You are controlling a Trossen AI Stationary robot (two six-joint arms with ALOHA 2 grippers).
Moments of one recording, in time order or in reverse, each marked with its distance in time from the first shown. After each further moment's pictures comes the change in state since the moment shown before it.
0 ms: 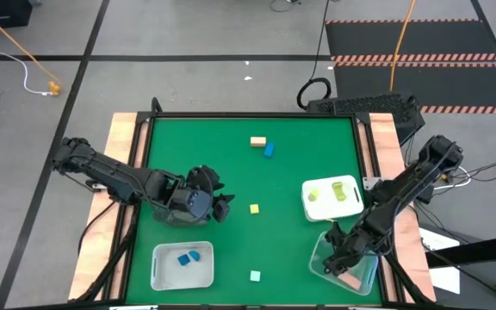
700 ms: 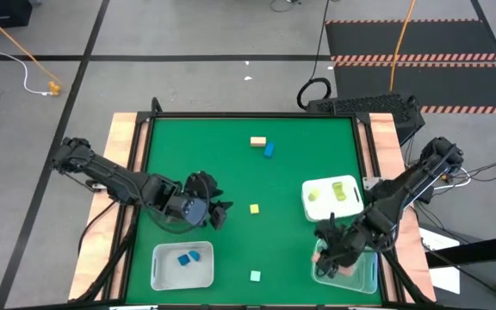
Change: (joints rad) left arm -0.057 0.000 0.000 0.001 0.000 -0.050; right arm -0.087 0.020 0.367 -0.322 0.253 -0.368
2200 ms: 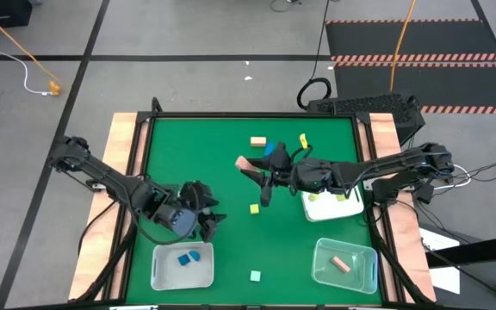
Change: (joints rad) left arm -0.095 -0.030 0.000 -0.024 0.017 0.021; right arm -0.585 0.141 0.110 0.940 0.422 -1.238
